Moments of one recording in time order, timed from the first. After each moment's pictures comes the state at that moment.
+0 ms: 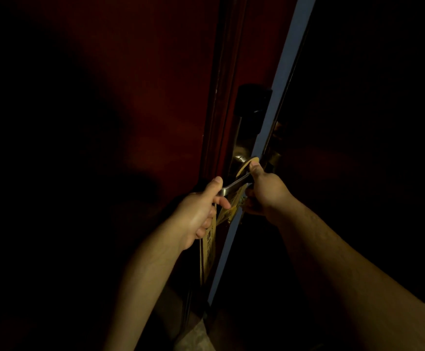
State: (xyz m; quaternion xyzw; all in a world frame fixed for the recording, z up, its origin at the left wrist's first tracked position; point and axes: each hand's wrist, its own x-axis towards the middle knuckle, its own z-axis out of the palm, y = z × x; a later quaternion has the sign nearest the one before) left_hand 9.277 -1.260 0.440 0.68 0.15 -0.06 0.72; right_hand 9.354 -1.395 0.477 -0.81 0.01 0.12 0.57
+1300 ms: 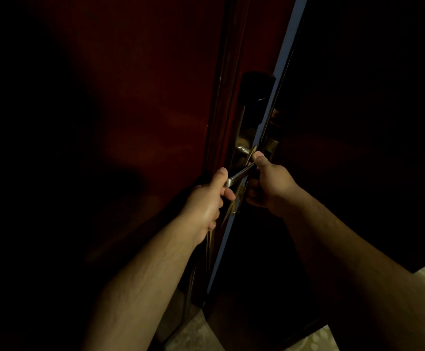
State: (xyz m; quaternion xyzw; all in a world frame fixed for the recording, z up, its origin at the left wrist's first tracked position) left_hand 9.270 -1.275 0.439 0.66 0.15 -0.04 0.73; right_hand 9.339 -1.405 0.475 -0.76 0.05 0.12 0.63
